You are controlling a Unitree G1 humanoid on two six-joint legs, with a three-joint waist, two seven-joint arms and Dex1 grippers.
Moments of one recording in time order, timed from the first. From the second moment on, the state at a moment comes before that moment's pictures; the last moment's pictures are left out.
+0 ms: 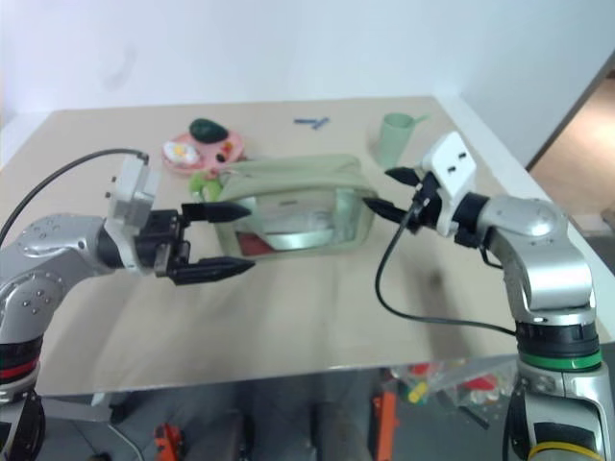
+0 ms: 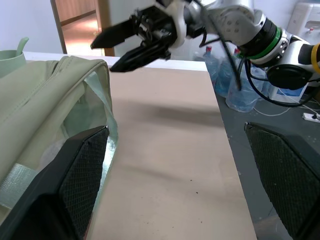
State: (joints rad) left arm -0.52 0.72 0.06 -0.41 -0.84 0.71 -0.99; right arm -0.57 -0.76 -0.11 -0.12 0.31 0.50 0.86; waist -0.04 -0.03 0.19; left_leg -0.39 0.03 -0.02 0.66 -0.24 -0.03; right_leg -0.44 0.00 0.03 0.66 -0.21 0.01
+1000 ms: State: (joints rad) left arm -0.52 0.71 0.06 -0.41 -0.83 0.70 -0.92; right arm -0.62 -0.75 -0.05 -0.11 0.36 0.48 0.97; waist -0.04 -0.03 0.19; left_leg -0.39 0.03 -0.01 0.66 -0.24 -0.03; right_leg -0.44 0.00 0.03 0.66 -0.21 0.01
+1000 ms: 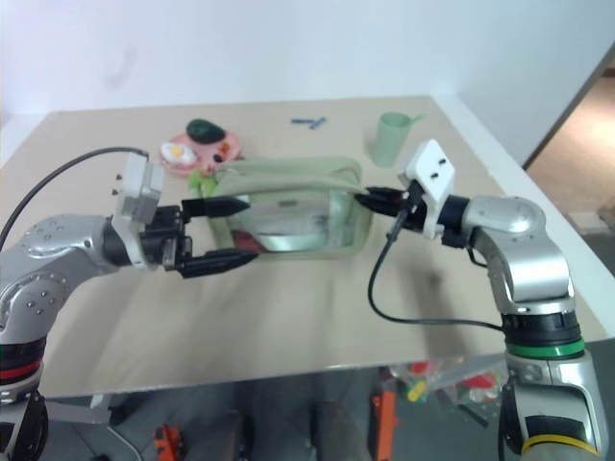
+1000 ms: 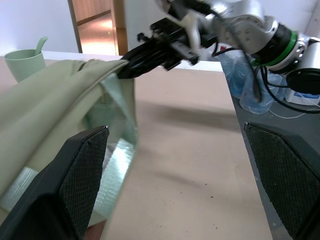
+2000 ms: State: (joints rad) left arm -0.45 0.52 0.30 -0.15 -0.84 0.78 -0.54; right arm -0.48 -0.79 -0.08 -0.19 0.32 0.35 0.95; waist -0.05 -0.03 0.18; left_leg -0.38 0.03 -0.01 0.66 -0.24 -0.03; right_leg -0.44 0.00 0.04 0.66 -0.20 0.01
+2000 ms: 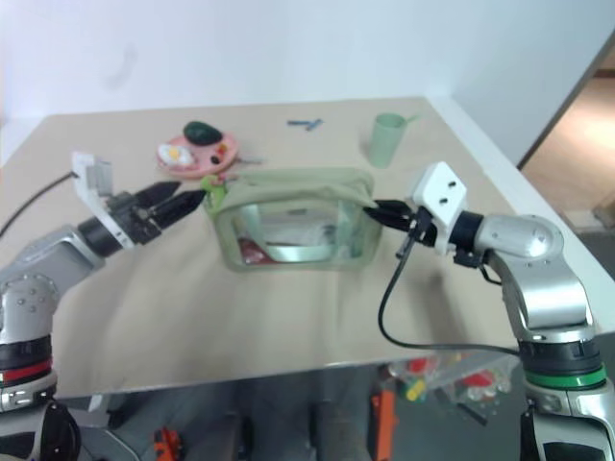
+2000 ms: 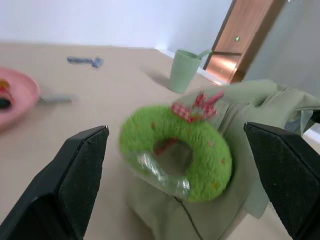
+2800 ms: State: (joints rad) left arm -0.61 0.49 0.28 0.31 -0.73 0.64 -0.78; right arm -0.49 -0.77 -0.07 -0.19 0.29 0.33 0.94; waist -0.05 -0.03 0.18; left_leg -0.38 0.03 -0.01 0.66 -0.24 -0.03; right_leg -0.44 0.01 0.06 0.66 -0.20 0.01
